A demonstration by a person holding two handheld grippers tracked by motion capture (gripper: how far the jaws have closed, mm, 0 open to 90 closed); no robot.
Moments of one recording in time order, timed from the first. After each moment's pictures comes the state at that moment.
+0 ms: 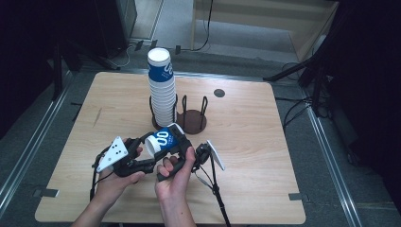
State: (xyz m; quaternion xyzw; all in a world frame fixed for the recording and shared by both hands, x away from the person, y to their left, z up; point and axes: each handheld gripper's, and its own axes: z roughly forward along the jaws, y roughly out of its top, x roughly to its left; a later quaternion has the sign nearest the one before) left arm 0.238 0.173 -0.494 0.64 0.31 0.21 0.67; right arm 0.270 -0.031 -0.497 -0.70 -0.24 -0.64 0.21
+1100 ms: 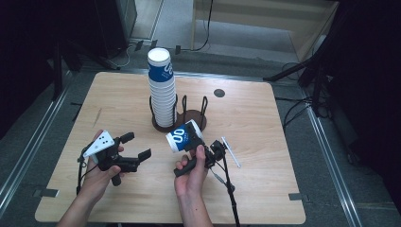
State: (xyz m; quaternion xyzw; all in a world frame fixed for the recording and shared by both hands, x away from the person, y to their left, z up) left arm 0.250 0.219 -0.499 0.67 0.40 0.16 0.60; right arm 0.281 -0.066 -0.494 -0.70 -0.30 -0.65 0.02
